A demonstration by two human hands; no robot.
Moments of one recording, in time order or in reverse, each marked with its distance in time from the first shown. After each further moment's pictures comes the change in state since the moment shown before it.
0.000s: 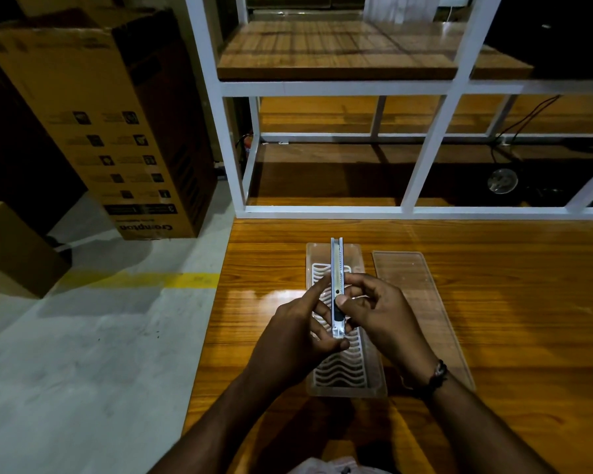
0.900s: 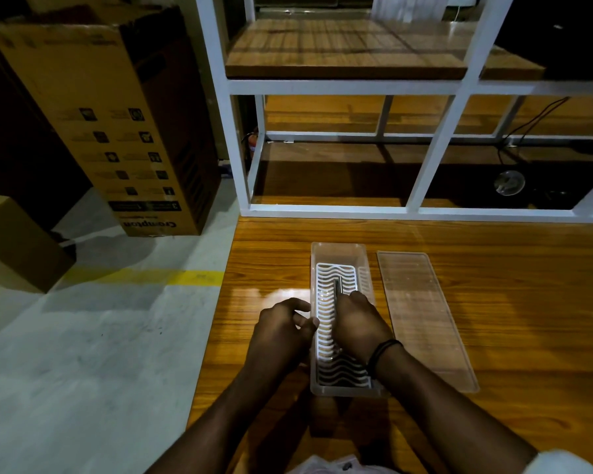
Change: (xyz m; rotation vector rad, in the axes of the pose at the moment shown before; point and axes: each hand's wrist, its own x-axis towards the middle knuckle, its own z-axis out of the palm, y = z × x) left_hand 0.004 -0.027 0.002 -0.045 0.151 -0.489; right_hand 0.033 0.049 0.033 -0.995 -0.164 0.149
